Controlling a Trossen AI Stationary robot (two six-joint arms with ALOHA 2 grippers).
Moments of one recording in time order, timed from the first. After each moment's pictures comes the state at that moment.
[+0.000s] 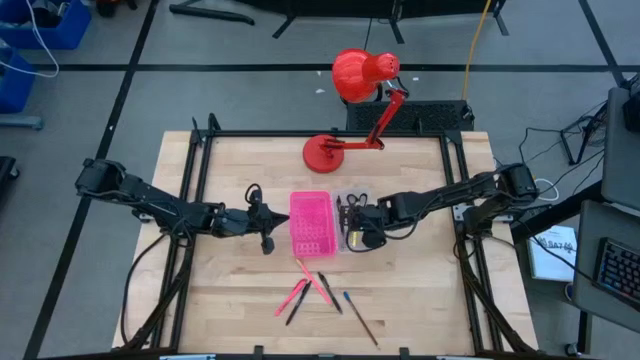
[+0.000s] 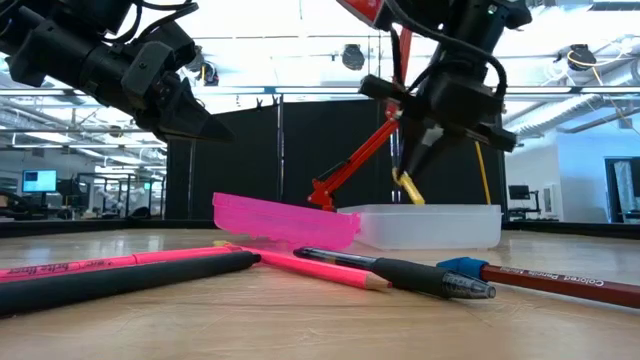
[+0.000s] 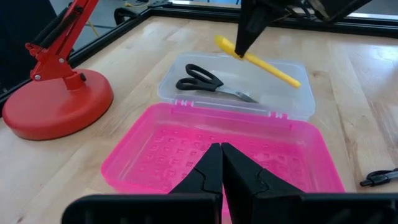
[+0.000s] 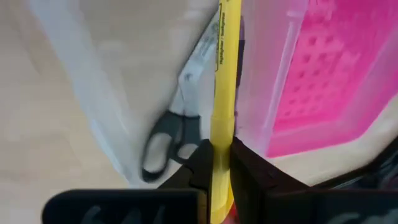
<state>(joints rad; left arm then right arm) -0.22 1.22 0.37 0.42 -0.45 -0.22 0.10 1.63 1.05 -0.58 0.36 -1.57</state>
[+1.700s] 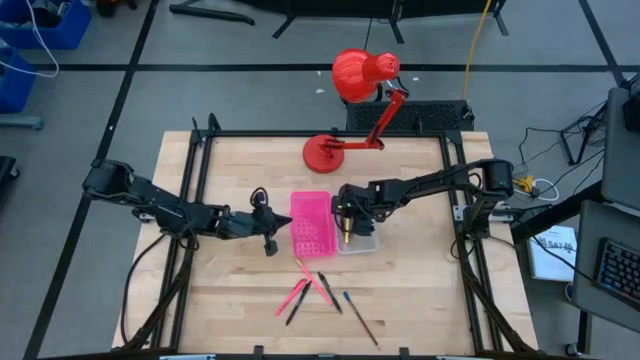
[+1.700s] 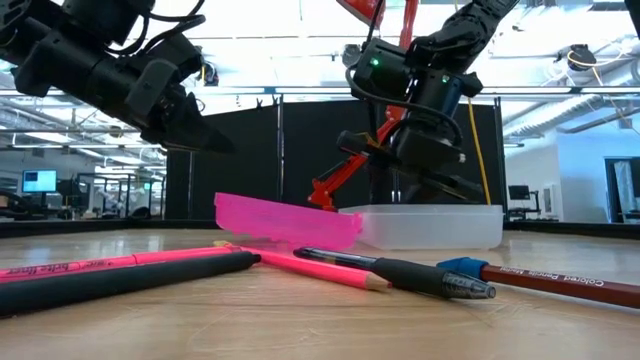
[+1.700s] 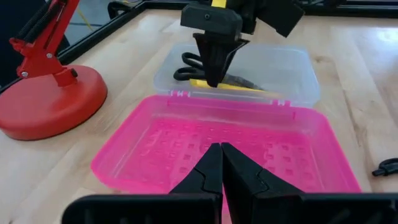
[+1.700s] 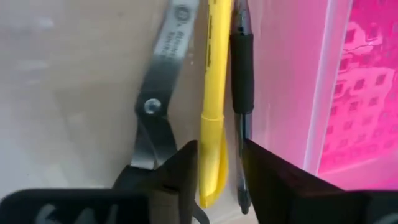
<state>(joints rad) -0.22 1.31 0.37 0.49 -0.45 -0.19 -0.11 1.79 1.00 -0.33 0.05 -1.62</state>
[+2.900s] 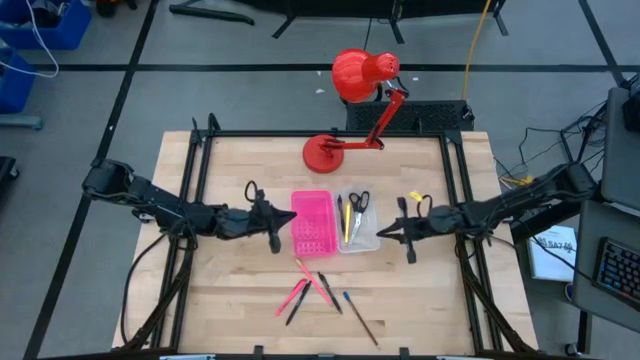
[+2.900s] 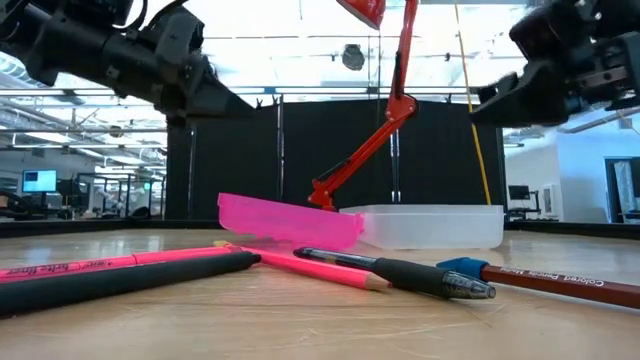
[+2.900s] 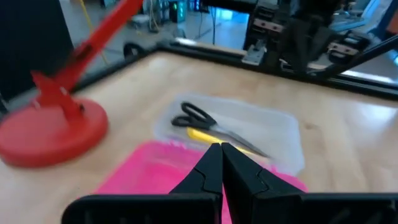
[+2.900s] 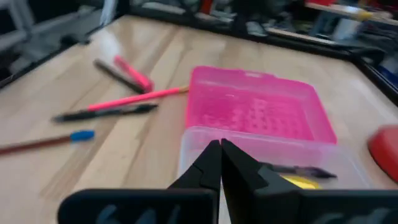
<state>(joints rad) -0.23 1.31 0.40 0.64 -0.51 -0.27 0.23 0.92 0.19 0.42 0.15 -0.08</state>
